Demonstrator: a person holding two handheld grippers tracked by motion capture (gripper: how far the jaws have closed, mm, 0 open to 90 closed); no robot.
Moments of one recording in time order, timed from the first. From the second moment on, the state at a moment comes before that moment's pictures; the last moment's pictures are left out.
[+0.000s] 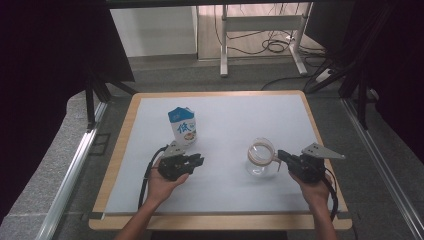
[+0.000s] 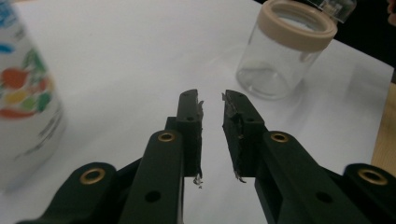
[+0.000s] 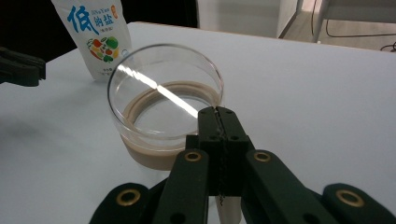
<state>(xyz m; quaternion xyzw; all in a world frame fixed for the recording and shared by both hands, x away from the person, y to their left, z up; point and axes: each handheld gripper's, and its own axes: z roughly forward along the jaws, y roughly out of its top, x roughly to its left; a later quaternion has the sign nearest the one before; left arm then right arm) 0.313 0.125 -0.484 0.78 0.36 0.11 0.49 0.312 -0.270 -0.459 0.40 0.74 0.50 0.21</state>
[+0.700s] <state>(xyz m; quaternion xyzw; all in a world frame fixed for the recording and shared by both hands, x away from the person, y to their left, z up) 0.349 0.030 -0.471 0.80 0.30 0.06 0.51 0.312 -0.272 -0.460 0.40 0.74 0.50 0.21</state>
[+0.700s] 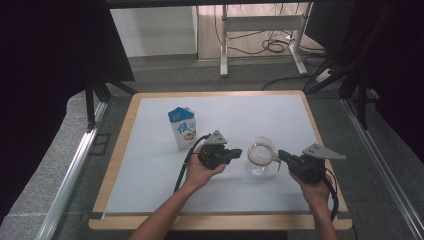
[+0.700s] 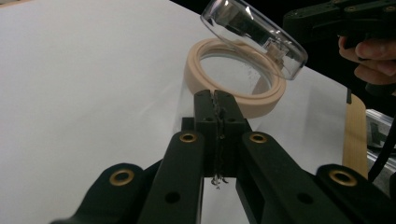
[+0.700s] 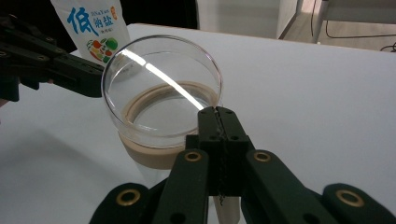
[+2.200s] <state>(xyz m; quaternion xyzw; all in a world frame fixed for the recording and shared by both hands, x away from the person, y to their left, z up) 0.344 -0.024 -0.433 0.82 0.24 0.05 0.52 0.278 -0.227 -0.510 0.34 0.80 0.47 0.17</state>
